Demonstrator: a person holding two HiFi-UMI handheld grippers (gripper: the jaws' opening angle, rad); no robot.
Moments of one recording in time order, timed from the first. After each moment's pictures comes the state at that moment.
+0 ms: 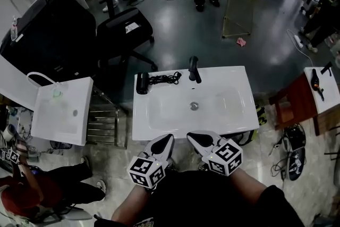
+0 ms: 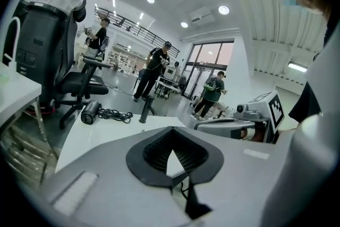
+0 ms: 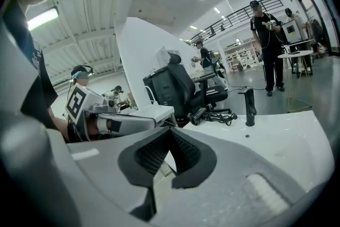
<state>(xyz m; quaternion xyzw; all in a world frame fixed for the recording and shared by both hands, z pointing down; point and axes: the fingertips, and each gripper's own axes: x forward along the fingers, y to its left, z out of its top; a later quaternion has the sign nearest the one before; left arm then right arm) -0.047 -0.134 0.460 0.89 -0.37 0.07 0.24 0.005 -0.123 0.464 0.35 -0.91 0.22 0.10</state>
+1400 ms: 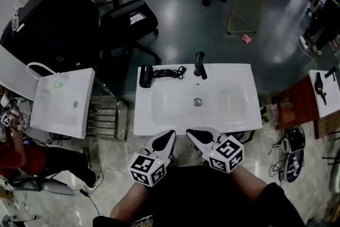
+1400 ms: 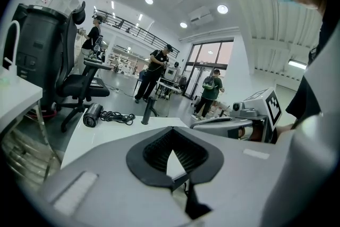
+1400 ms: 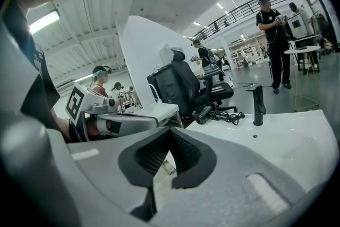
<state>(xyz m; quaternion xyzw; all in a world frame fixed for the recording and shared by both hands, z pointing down) -0.050 -0.138 0.461 0.89 -0.38 0.07 0.23 -0.009 -0.131 0.468 0.32 -0.91 0.23 0.10</state>
